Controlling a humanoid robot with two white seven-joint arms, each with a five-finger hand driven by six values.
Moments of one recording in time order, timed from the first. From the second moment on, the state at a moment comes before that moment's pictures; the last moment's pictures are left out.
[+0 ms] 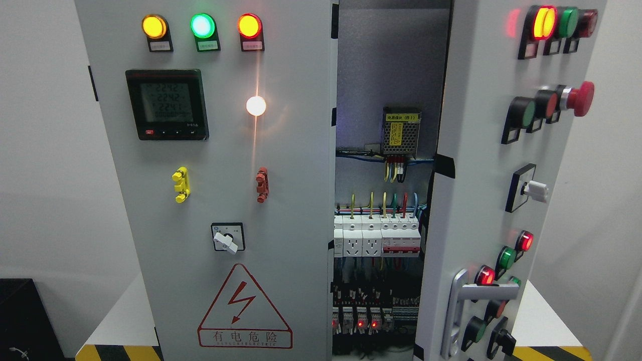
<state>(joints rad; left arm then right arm) 0.16 0.76 -0.41 -1.87 0.69 -0.10 -0.12 0.06 0.12 0.09 -0.08 -0.08 0.06 -0.02</state>
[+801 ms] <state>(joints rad) -0.35 0.90 -0.55 -2.04 0.96 -0.10 -0.15 0.06 0.12 0.09 -0.08 -0.08 0.06 -0.02</state>
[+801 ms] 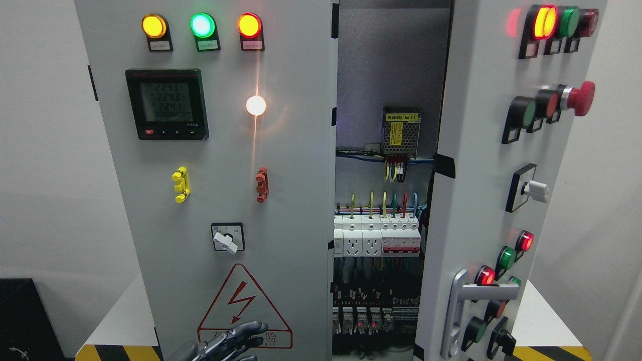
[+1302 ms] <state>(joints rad) -0.69 0.86 -0.68 -2.06 1.12 -0.08 -0.15 0.06 0.12 0.09 -0.08 -0.08 0.06 -0.02</state>
